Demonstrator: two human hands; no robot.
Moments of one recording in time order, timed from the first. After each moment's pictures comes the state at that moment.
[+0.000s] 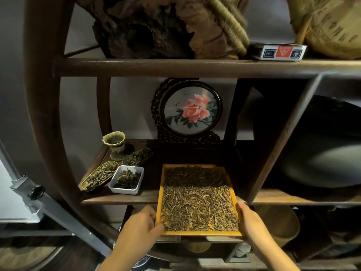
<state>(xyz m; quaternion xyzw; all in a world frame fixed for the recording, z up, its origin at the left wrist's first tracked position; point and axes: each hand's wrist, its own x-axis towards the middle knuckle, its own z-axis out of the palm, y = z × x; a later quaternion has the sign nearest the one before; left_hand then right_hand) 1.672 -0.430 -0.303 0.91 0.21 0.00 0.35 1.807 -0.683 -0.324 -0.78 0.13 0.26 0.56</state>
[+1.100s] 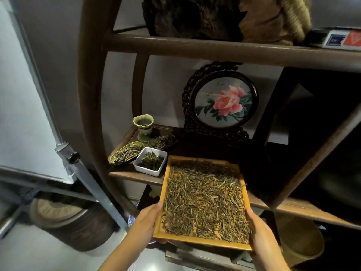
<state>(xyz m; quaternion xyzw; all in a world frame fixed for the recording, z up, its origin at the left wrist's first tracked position) 1.643 -0.429 -0.342 0.59 0.37 0.02 0.72 1.783 -0.664 -0.330 -0.65 0.15 0.25 0.70</state>
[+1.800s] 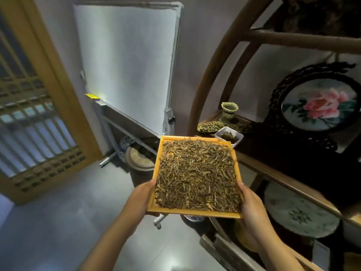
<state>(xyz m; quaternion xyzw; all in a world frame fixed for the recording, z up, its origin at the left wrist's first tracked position) 1.418 -0.469 -0.297 0.56 0.49 0.25 0.62 1.648 -0.595 -0.304 -0.62 -0.15 0.42 0.64</state>
